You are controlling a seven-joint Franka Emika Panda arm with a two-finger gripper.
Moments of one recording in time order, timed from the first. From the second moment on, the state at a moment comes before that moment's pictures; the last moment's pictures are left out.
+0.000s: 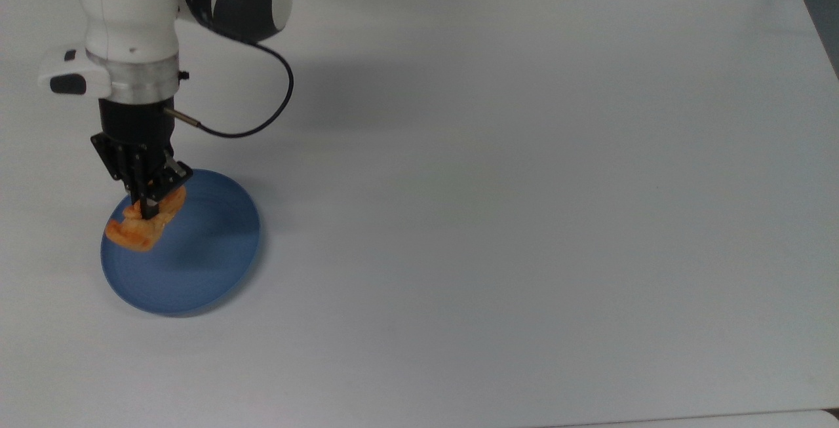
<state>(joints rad) -0.13 0.53 -0.10 -1.46 -0.04 2.52 0.26</state>
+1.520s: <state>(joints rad) 0.15 0.27 0.21 -1.78 -0.12 2.48 0.33</state>
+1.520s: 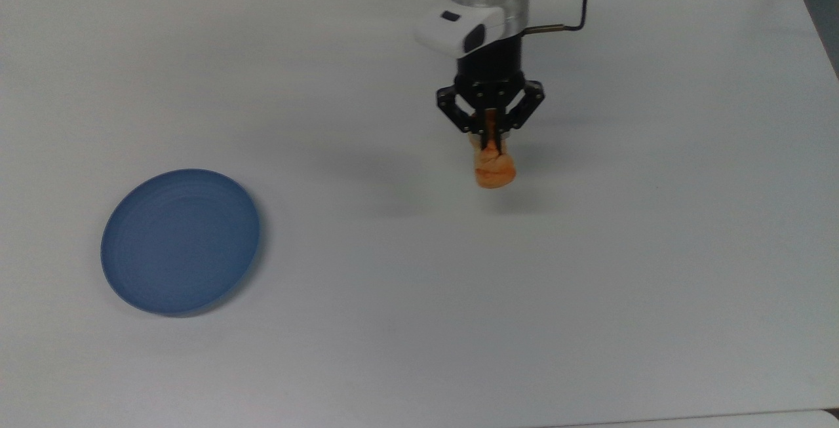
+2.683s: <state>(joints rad) 0.30 0.23 0.36 -1.90 -0.12 2.15 0.65</state>
